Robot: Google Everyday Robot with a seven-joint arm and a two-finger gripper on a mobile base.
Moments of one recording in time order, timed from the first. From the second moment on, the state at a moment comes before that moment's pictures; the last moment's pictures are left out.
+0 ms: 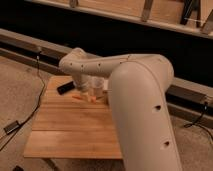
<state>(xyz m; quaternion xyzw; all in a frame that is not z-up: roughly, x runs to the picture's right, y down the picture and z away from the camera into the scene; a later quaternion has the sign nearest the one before) -0.079 0.045 0.801 -0.32 0.12 0.11 0.93</state>
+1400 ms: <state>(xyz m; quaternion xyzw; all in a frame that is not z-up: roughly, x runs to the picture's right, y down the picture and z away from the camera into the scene) 0.038 0.004 0.819 -0.28 0.13 0.48 0.82</state>
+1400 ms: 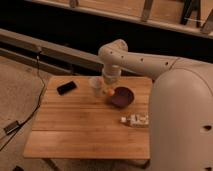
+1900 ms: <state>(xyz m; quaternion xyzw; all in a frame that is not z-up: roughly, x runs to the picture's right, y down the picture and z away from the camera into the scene) 0.071 0.014 0.845 -0.28 0.16 0.55 0.77</state>
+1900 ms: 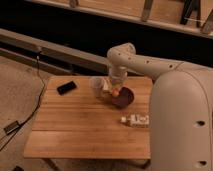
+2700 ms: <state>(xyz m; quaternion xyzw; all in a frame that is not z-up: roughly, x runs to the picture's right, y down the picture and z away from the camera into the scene) 0.097 0.038 0.893 -0.28 0.19 0.58 0.74</state>
